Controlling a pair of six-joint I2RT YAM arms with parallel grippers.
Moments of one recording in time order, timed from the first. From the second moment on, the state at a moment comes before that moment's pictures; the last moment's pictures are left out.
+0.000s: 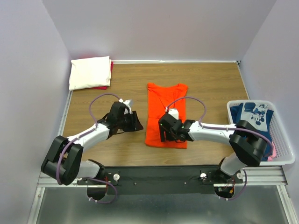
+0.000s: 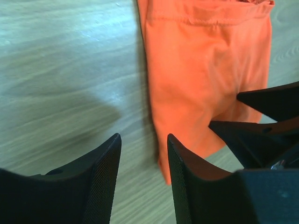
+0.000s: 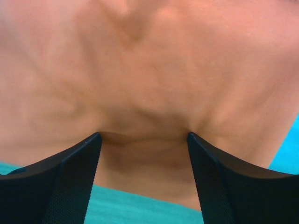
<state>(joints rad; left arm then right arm) -0.44 1.31 0.58 -0.06 0.33 -0.56 0.96 1.59 0.85 -0.33 0.30 0.68</state>
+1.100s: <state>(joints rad) -0.75 1.39 0.57 -0.02 0.42 -0.62 0.66 1.11 0.57 -0.77 0.20 1.10</state>
